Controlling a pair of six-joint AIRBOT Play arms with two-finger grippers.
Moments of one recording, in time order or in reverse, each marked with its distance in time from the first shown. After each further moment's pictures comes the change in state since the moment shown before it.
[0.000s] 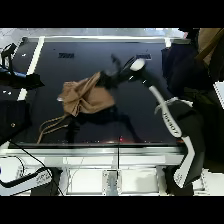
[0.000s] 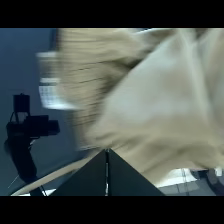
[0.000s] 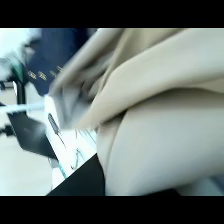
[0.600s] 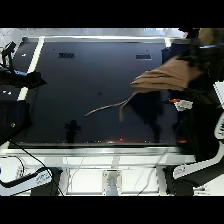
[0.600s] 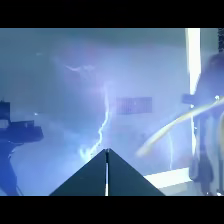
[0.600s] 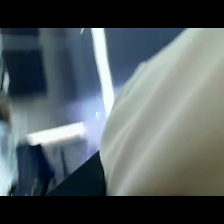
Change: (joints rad) left arm 0.000 0.000 0.000 -0.074 0.004 0.000; right arm -0.840 0.275 0.072 -0.182 0.366 0.169
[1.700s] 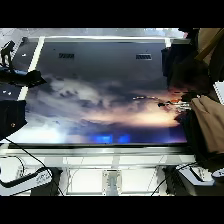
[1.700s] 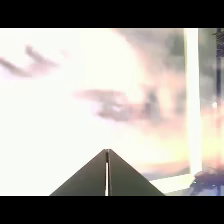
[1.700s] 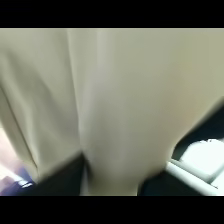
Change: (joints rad) left arm 0.000 0.000 0.000 -0.004 0.023 -0.014; right arm -0.766 0.671 -0.671 -0.602 0.206 -0.248
